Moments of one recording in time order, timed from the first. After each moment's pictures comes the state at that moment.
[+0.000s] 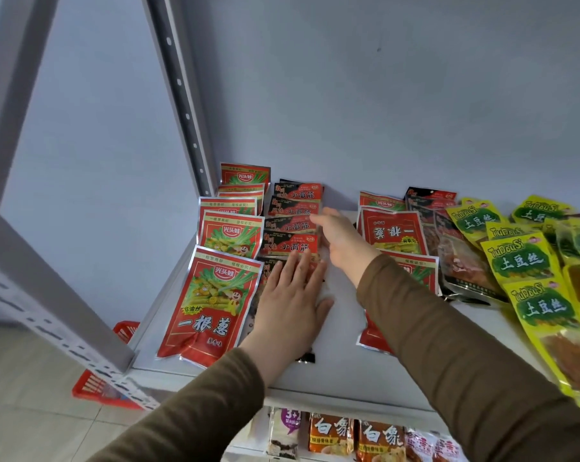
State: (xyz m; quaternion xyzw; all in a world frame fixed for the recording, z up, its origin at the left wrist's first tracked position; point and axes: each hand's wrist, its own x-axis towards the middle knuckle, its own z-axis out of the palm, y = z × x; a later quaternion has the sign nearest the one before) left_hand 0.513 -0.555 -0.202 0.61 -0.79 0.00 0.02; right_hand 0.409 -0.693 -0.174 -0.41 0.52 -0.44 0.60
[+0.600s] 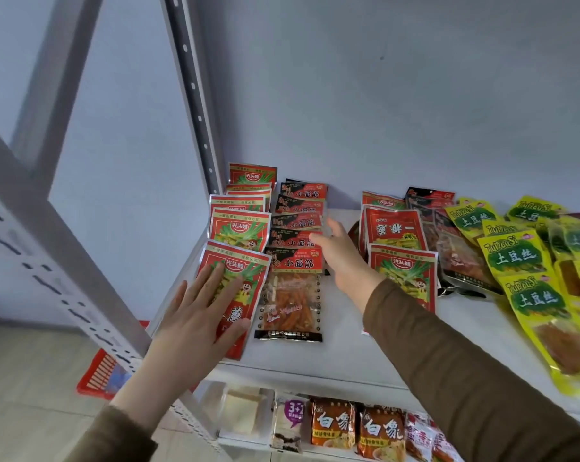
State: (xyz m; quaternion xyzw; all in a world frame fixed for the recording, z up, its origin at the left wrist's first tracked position) left_hand 0.652 -0.483 -0.198 0.66 -0.75 -0.02 0.06; right_hand 0.412 -0.641 -0.181 -0.47 0.53 -0.42 0.56
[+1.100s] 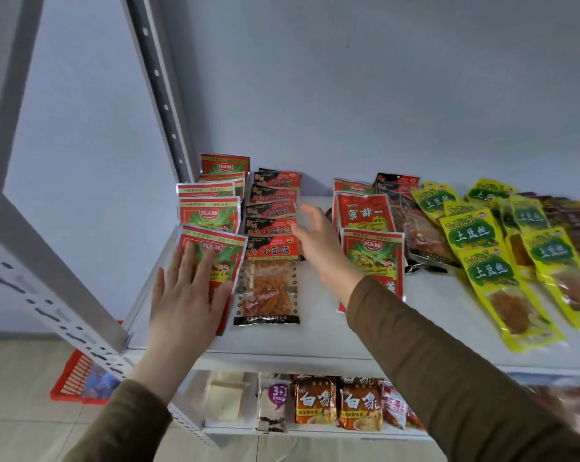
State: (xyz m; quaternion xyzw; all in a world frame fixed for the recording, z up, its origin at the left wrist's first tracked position) left_hand 0.626 -0.505 -0.209 0.71 -0.68 0.00 0.16; right_hand 0.403 -0.609 -0.170 -0.57 0.57 -0.43 0.41
